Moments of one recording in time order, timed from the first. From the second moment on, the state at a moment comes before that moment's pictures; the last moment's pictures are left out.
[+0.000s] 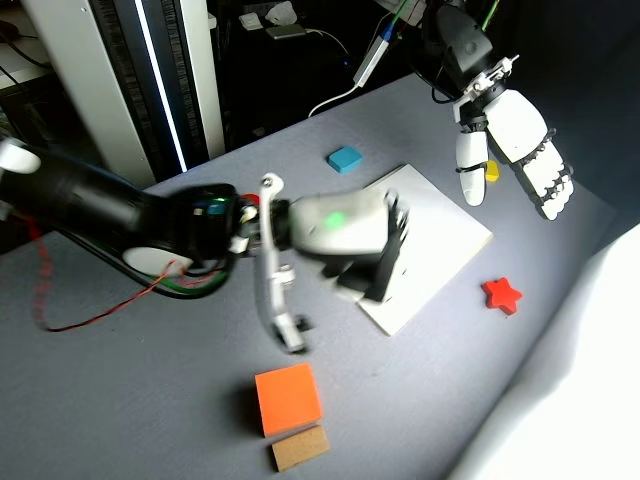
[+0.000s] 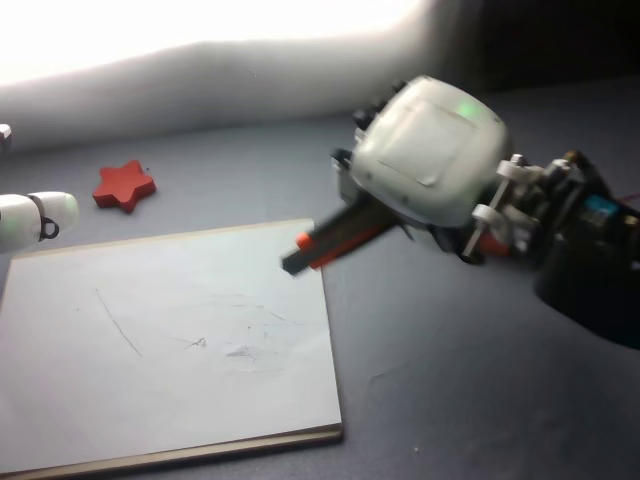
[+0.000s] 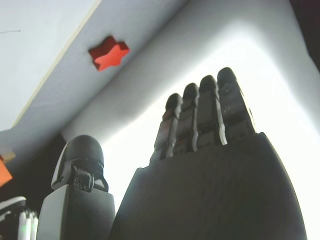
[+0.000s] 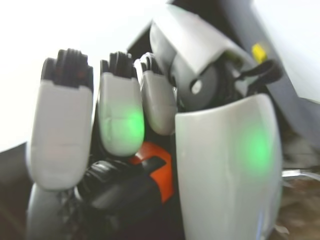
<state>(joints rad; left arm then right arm) 0.62 -0.78 0.92 -1.30 -0.78 1.86 -0.47 -1.30 1.16 0.16 0.64 -1.53</state>
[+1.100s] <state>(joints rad) 0.57 -0.89 0.79 -1.23 -0.76 1.89 -0.56 -1.15 0.97 0.36 0.44 -1.59</state>
